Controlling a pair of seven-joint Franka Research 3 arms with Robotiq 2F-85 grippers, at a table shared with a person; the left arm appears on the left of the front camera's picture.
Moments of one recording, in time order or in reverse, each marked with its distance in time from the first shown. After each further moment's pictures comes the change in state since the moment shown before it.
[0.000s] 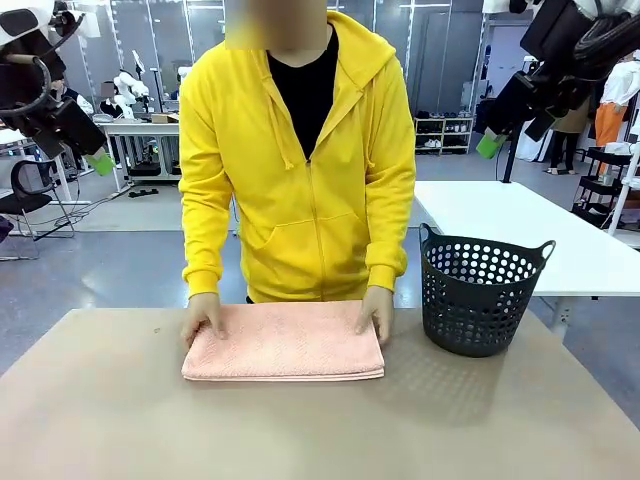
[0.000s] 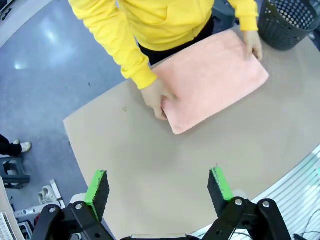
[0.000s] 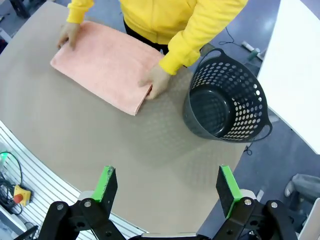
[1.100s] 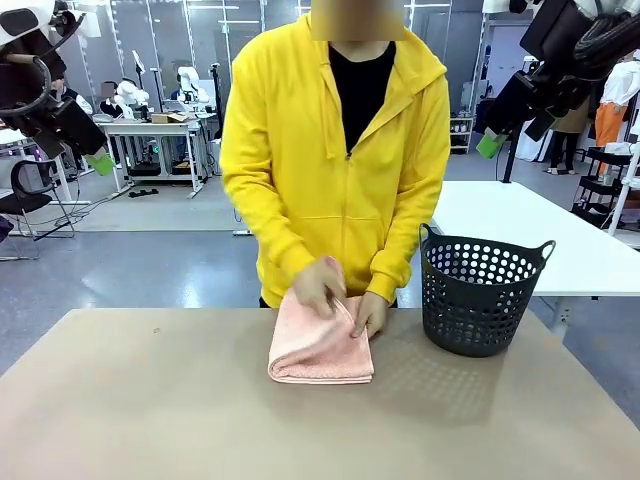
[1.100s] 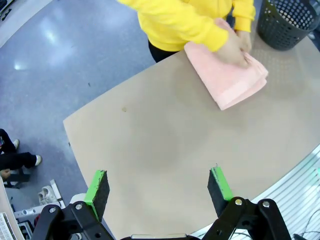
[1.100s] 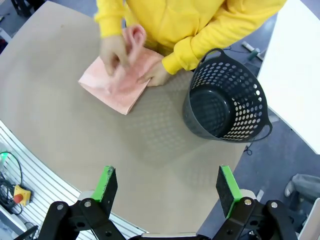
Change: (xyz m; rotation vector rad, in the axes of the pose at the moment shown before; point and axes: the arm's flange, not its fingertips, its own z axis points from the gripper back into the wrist) left arm 0.000 -0.001 0.000 -0.001 0.000 -0.001; right arm 0.000 0.000 0.000 0.000 0.000 0.000
